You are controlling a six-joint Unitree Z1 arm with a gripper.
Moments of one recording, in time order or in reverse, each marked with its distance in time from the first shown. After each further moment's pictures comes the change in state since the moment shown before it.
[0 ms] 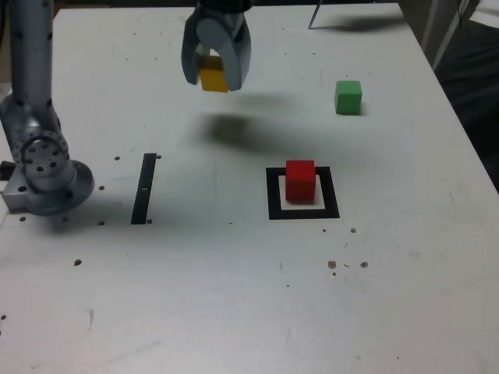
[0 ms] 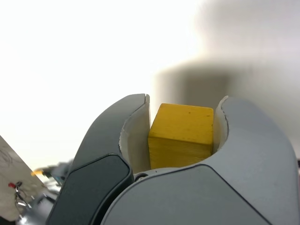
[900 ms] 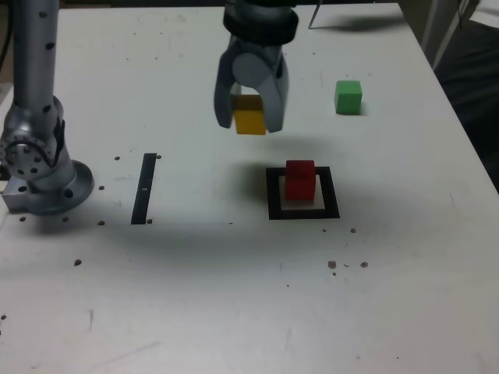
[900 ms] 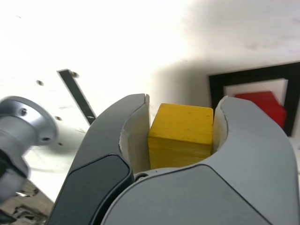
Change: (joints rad) arm -0.343 0.035 -0.099 0.065 -0.150 -0.380
